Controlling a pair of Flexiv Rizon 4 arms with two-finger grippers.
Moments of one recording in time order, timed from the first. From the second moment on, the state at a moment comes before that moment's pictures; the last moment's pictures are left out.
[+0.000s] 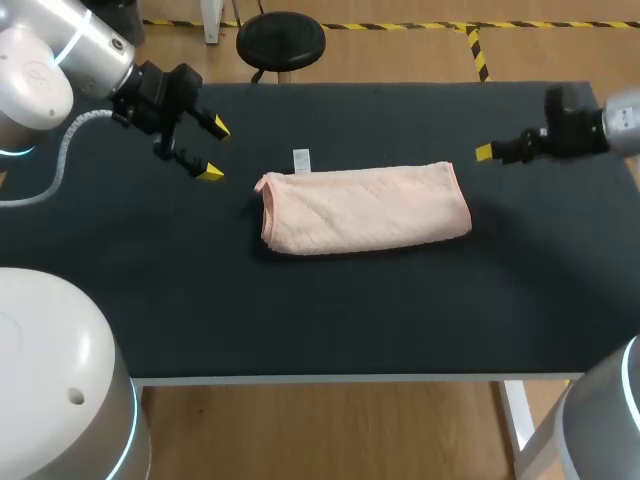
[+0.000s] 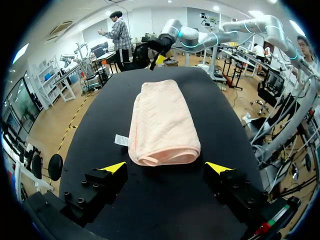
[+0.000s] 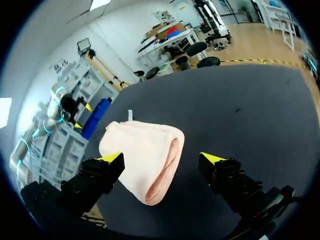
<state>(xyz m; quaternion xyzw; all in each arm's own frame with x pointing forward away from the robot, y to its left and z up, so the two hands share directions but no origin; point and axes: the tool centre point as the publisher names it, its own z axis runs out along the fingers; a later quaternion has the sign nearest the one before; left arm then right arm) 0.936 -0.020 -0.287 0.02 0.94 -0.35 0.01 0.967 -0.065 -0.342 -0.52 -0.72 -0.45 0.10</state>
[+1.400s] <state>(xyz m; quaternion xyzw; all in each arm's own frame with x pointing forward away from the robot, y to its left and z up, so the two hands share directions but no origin) 0.936 -0.020 -0.286 0.02 0.94 -0.35 0.01 0.944 -0.018 -0.405 -0.55 -0.75 -0.27 0.24</state>
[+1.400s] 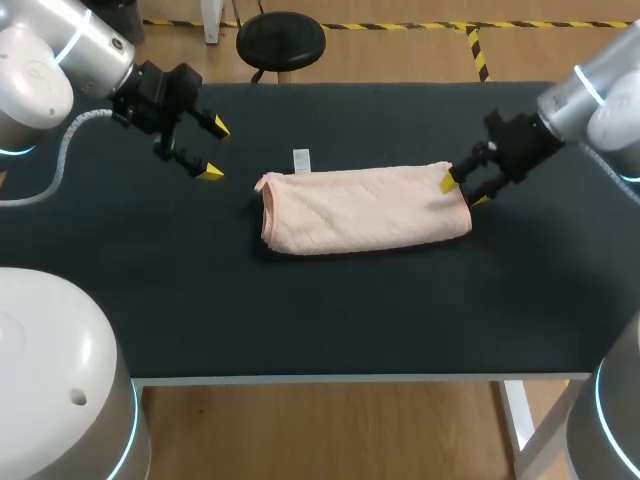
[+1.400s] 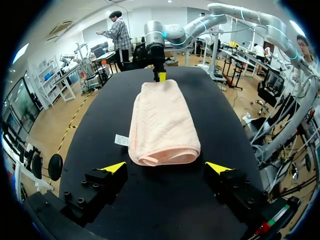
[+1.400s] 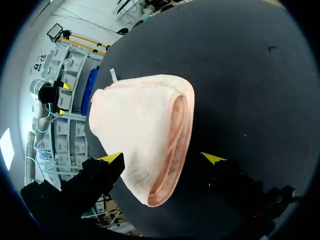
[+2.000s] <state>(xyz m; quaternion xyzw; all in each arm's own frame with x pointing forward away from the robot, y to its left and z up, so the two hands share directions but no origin) 0.936 -0.020 -0.286 0.02 0.94 -0.35 0.01 0.941 -0.010 -0.419 -0.56 -0.73 -0.31 0.24</state>
